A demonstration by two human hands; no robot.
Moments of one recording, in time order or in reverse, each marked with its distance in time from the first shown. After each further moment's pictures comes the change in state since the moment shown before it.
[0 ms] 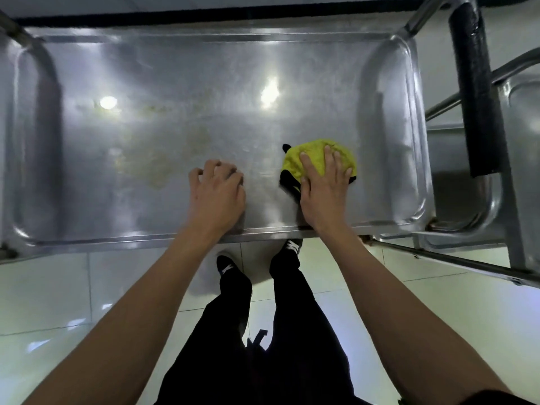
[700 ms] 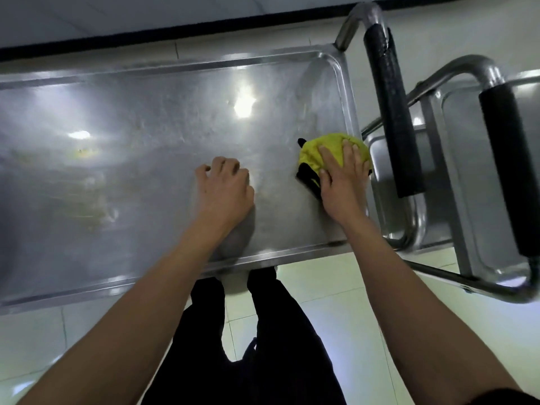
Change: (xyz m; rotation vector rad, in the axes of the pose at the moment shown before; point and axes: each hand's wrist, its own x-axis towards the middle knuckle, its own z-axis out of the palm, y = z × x) left_hand 0.098 0.117 -0.002 0.005 -0.005 0.074; right_hand 0.069 0.147 -0.055 -0.015 0.004 0.106
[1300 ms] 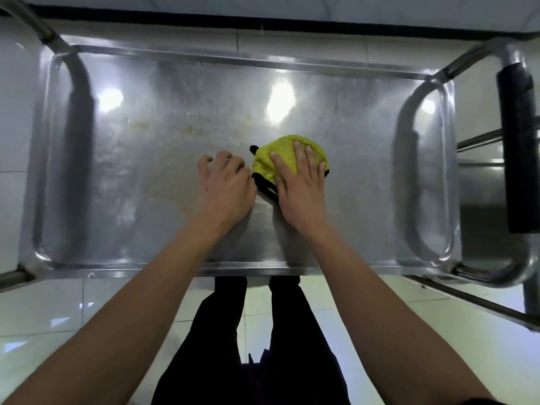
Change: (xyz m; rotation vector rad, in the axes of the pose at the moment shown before) left_hand -0.052 -0.191 0.002 -0.013 0.157 -0.074; right_hand -0.034 -0.267 0.072 0.014 -0.114 -0.298
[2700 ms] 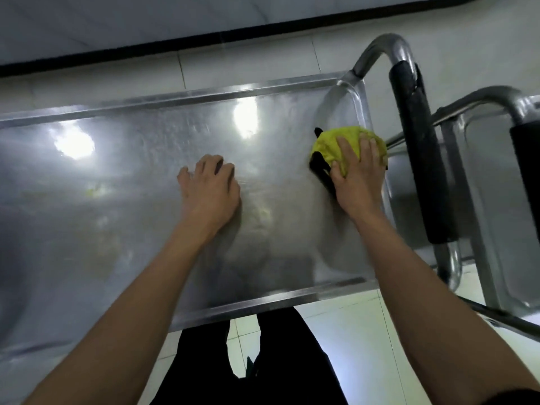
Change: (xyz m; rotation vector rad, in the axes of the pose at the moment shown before) left_hand 0.109 0.130 0.003 -0.091 -0.118 -0.018; right_hand 0.031 0.260 -0.092 -0.067 0.151 0.362
